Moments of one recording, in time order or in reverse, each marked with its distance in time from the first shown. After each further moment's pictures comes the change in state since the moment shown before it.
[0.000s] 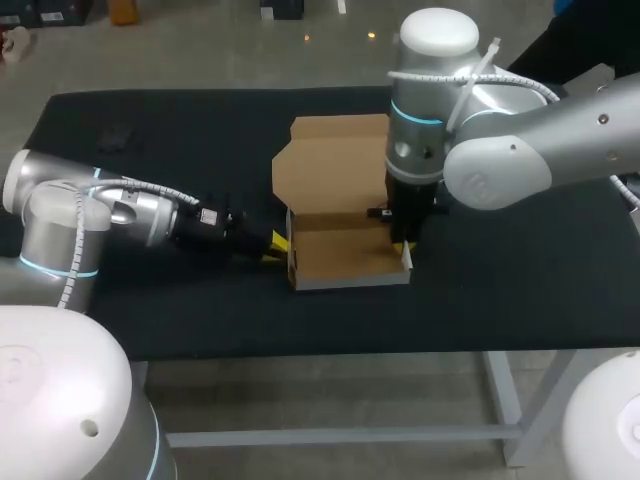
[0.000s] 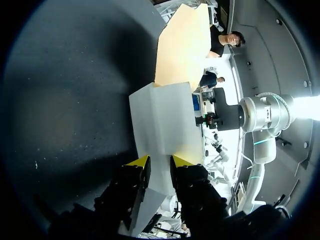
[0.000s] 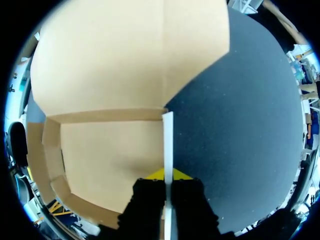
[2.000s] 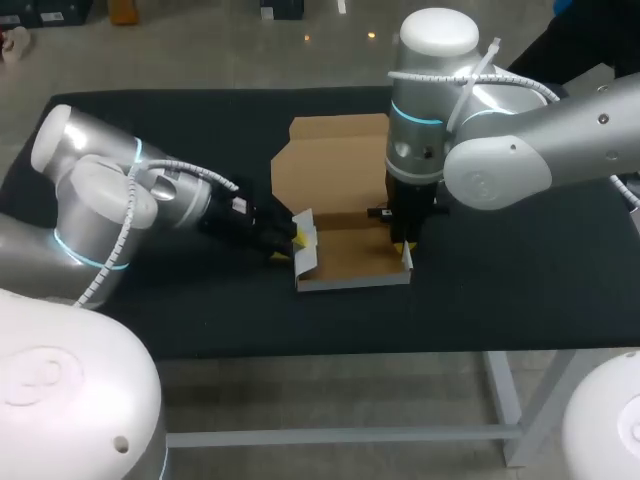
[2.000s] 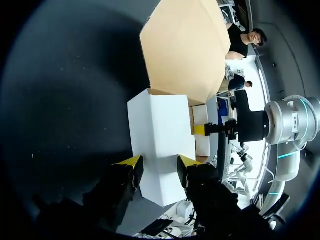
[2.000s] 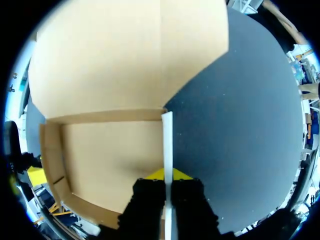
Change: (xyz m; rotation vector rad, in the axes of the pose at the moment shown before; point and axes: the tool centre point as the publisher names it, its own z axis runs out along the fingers) left arm 0.006 -0.009 0.022 0.034 -0.285 -0.036; right arm 0.000 0.000 0.000 0.000 0.000 0.000
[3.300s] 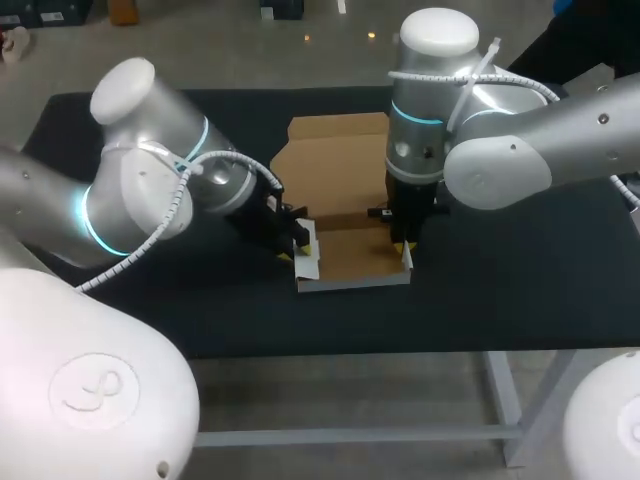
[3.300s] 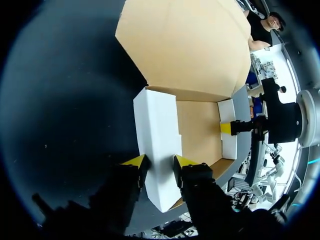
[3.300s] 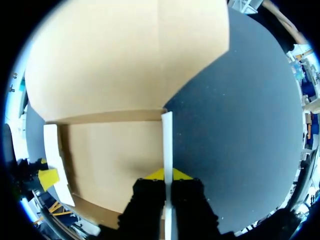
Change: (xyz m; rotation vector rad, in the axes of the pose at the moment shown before) left arm -0.005 0.004 0.012 -0.005 -0.345 0.026; right arm 0.000 0.000 0.000 0.000 0.000 0.000
